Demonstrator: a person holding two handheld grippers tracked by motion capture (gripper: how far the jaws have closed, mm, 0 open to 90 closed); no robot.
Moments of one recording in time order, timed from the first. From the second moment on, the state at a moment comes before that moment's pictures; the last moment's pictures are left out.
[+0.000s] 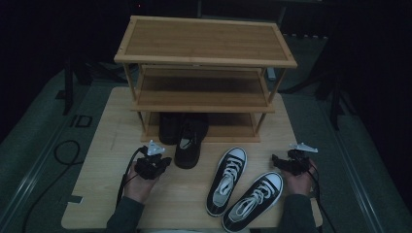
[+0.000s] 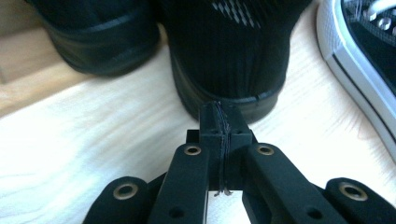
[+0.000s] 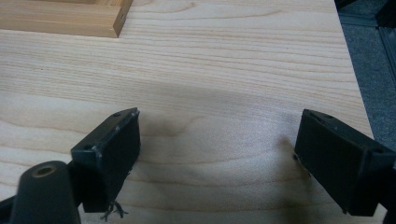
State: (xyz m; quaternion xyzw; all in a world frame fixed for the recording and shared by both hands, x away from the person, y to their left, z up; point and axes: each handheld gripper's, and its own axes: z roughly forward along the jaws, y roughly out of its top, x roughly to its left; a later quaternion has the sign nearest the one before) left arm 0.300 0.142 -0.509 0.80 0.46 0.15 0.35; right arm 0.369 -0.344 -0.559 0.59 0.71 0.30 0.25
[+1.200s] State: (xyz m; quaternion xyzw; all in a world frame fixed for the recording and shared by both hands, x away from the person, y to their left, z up) left arm 0.338 0.082 -0.509 0.81 0.44 0.16 0.35; right arm 0.369 -0.344 -0.559 0.59 0.71 0.30 0.25
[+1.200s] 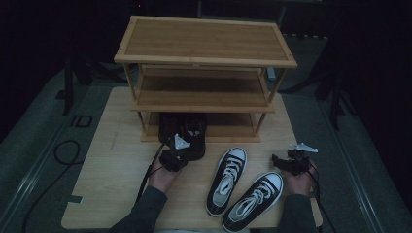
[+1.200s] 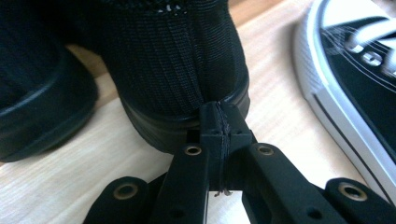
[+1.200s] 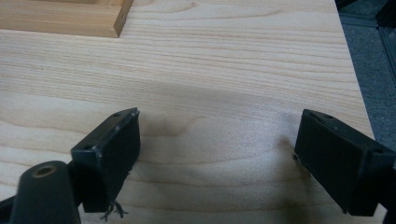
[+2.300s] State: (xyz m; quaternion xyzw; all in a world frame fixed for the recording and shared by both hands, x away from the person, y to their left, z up) left arm 0.389 0.075 -0.513 0.78 0.49 0.20 0.33; right arm 0.370 -0.343 -0.559 0.59 0.71 0.30 0.25
